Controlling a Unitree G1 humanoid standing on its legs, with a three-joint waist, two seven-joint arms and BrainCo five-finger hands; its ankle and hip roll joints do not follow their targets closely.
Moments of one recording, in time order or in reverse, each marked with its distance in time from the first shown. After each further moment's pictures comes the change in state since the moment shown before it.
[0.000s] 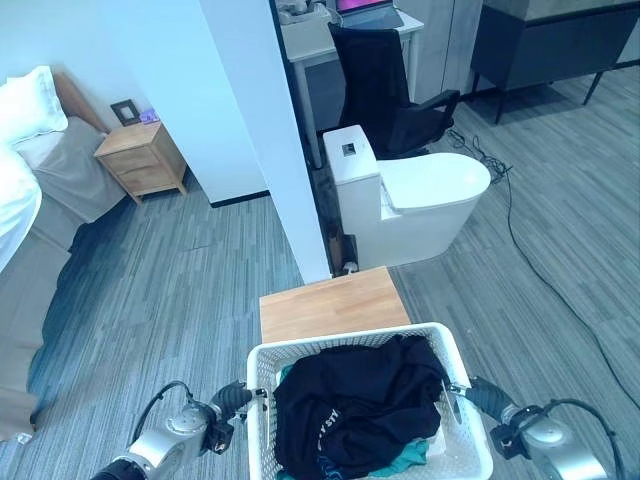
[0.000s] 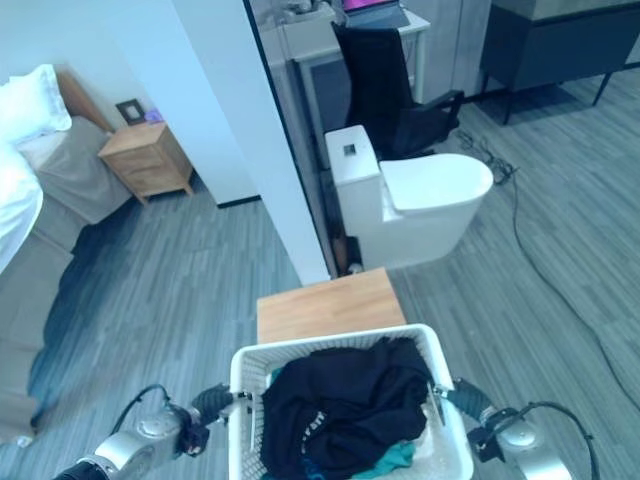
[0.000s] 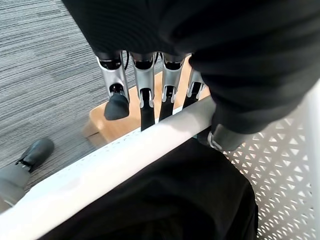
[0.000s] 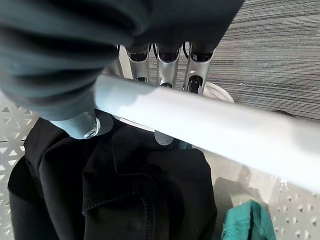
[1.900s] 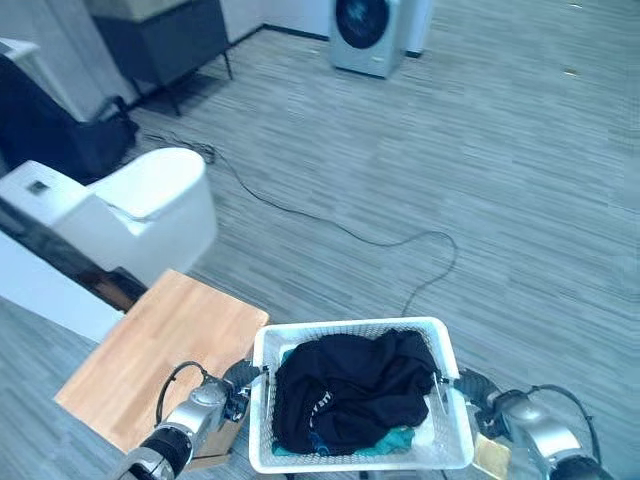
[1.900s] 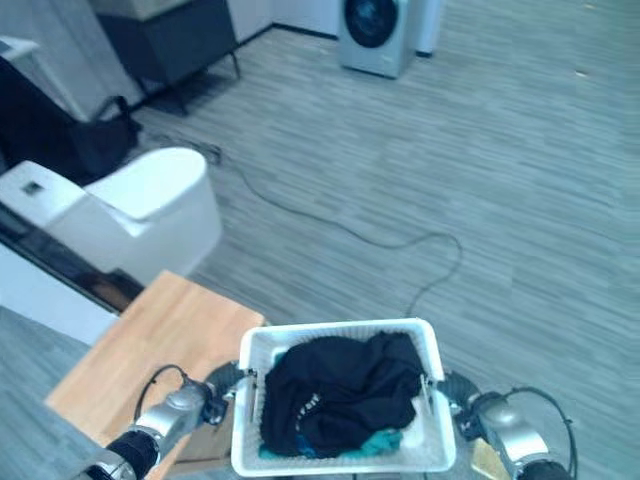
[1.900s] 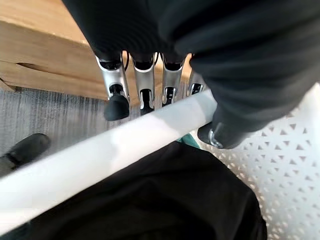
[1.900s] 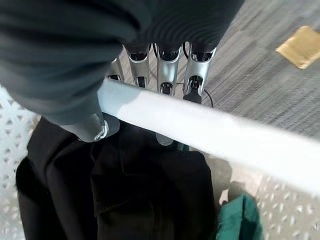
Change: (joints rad) left arm -0.145 -0.248 0.175 0.373 0.265 -0.035 -0.051; right arm -0.190 0.073 0.062 0.154 0.018 0.102 -0.001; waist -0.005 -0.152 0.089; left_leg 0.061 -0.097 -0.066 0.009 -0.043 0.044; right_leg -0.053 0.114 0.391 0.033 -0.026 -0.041
